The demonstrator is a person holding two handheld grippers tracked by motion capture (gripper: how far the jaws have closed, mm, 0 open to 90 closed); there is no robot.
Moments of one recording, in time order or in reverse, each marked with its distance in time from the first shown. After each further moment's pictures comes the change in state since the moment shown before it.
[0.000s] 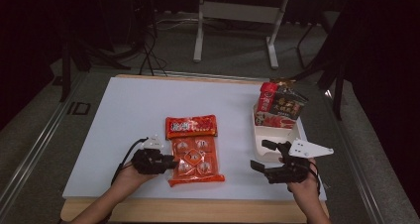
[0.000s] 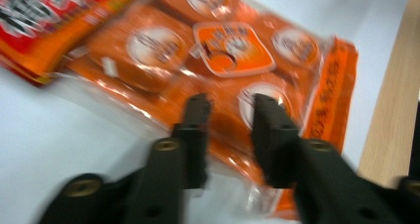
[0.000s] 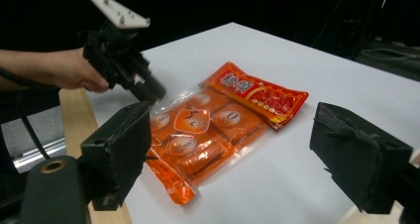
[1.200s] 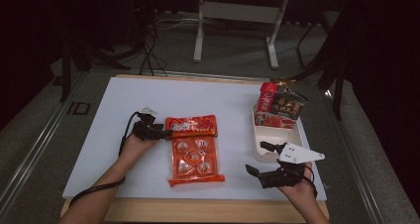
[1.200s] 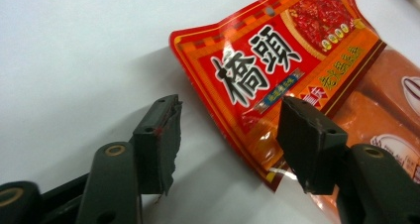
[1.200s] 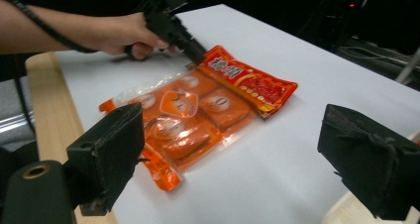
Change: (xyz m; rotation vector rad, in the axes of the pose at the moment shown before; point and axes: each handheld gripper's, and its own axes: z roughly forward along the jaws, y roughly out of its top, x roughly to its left) left arm 0.105 0.025 0.044 -0.036 0.152 -0.231; right arm 0.016 -0.002 0.010 0.076 -0.077 -0.104
